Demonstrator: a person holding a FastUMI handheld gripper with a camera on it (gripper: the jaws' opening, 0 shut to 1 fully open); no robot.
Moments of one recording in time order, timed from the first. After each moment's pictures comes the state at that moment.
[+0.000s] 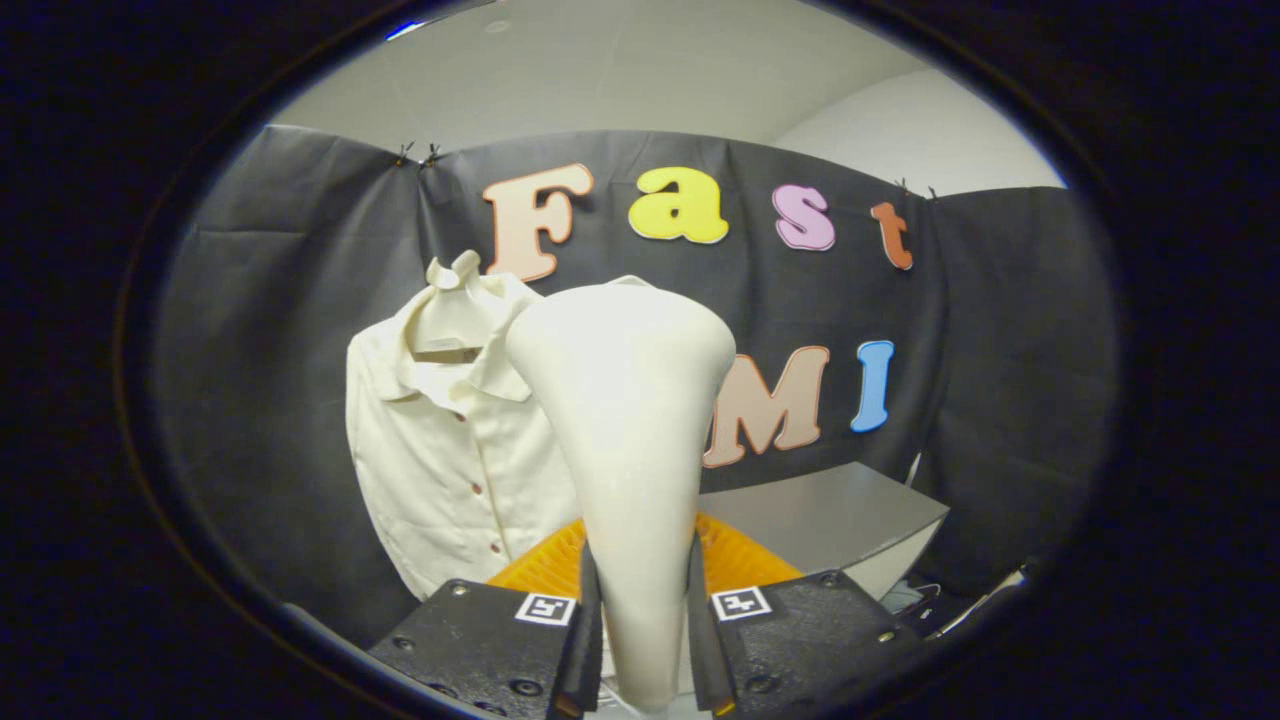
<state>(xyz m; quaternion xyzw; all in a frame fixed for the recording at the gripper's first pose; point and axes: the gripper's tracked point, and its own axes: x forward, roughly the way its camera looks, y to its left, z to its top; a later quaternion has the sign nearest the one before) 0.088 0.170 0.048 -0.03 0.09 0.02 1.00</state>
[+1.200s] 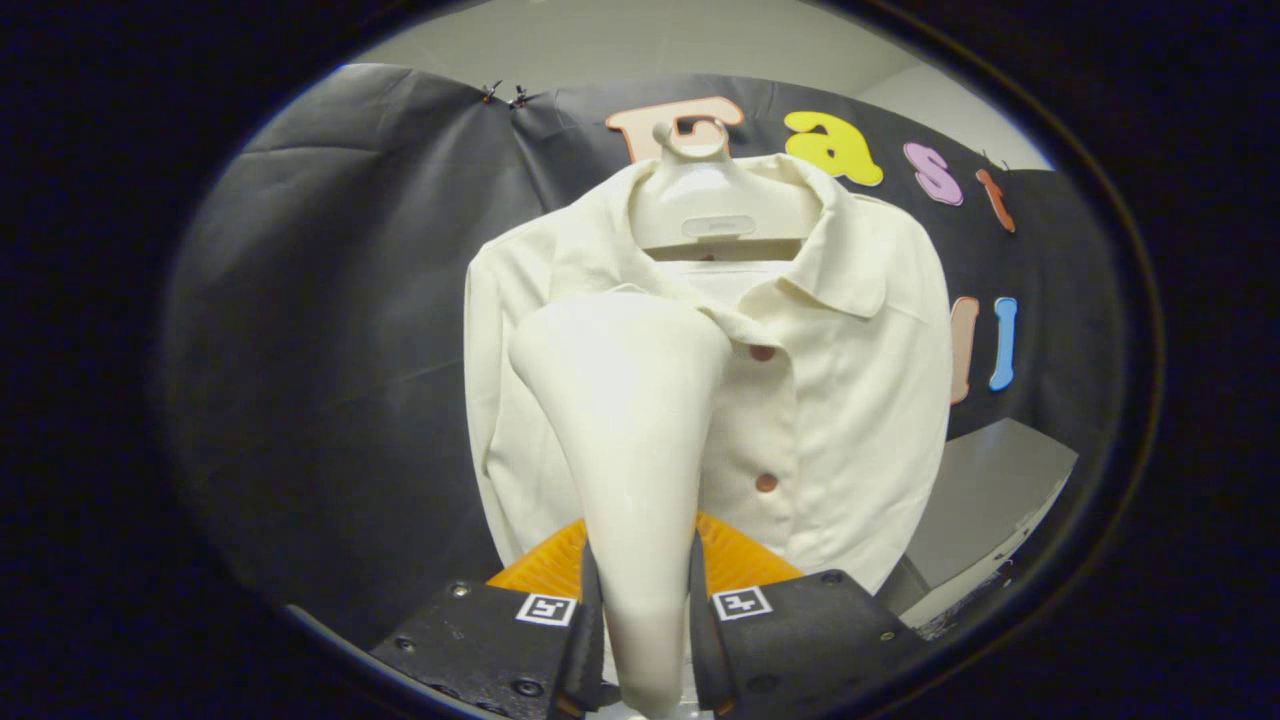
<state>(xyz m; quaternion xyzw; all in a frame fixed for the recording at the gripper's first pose) 0.192 0.427 -0.054 -0.03 0.14 0.11 0.98</state>
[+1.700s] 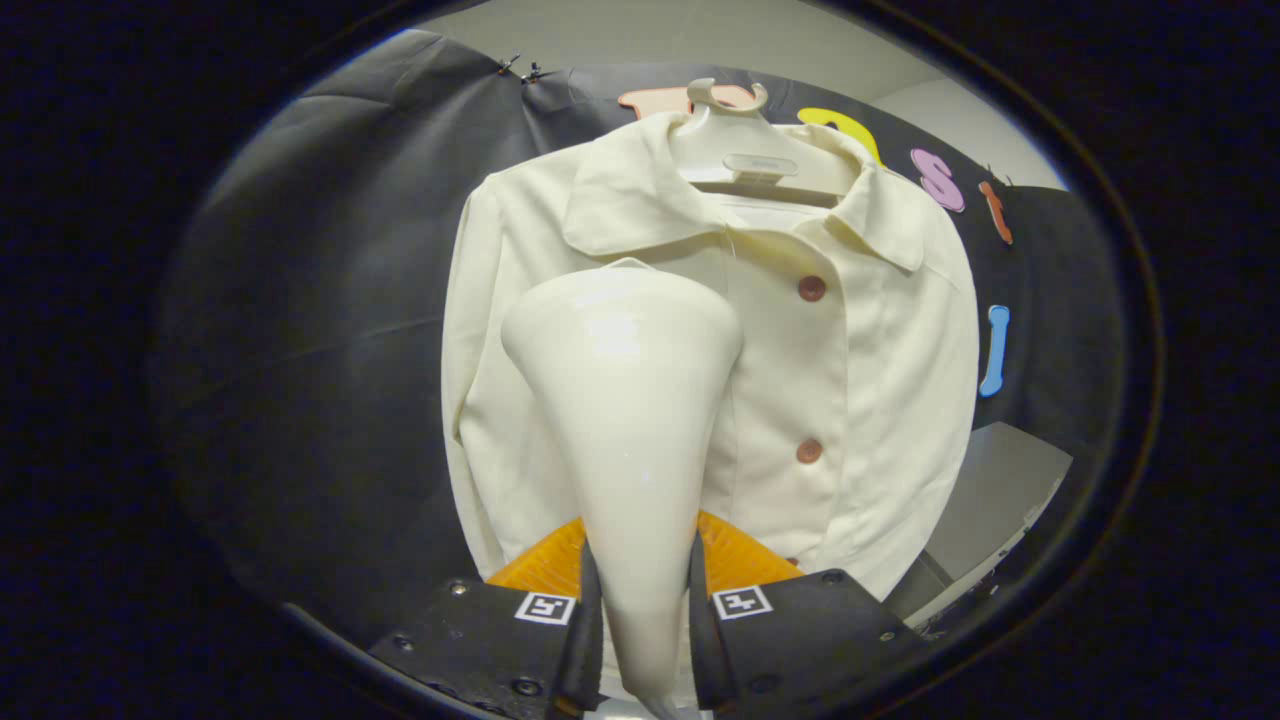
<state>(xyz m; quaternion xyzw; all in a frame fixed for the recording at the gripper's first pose) 0.218 0.433 -0.092 -0.05 0.14 0.07 0.99</state>
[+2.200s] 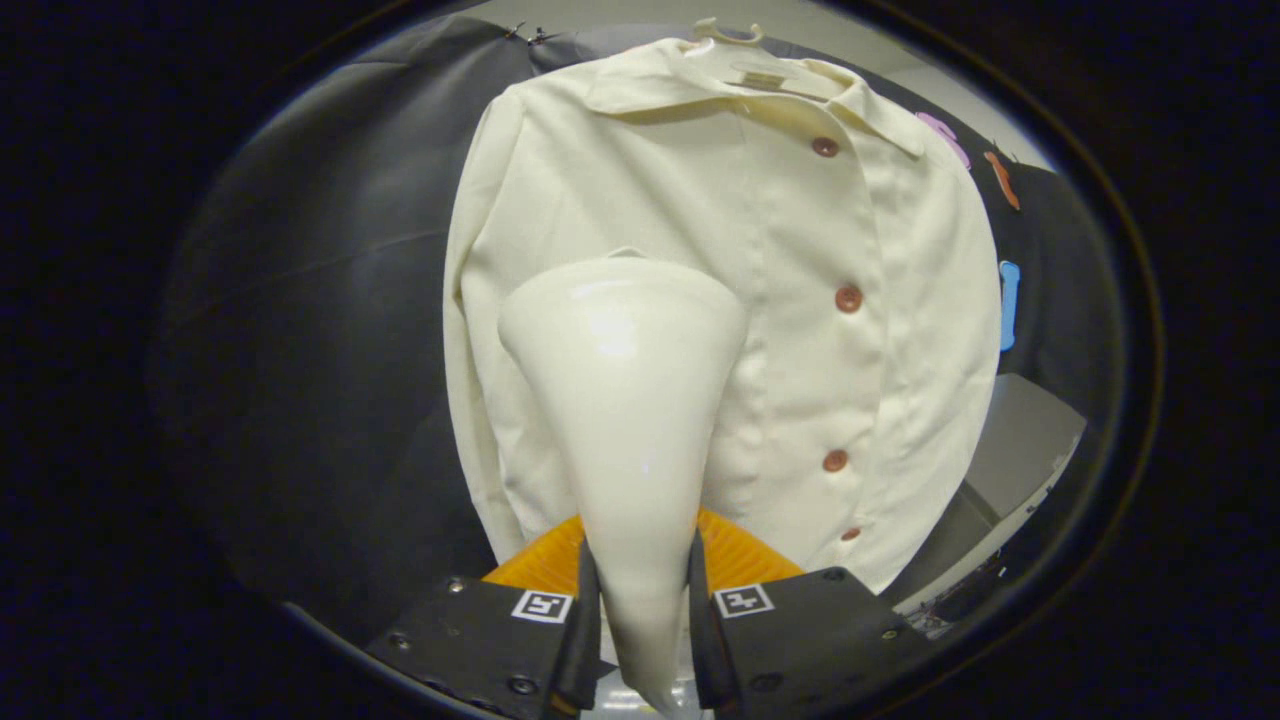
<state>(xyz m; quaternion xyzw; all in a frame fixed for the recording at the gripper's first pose) 0.207 0.428 -0.180 -0.06 0.22 0.07 0.97</state>
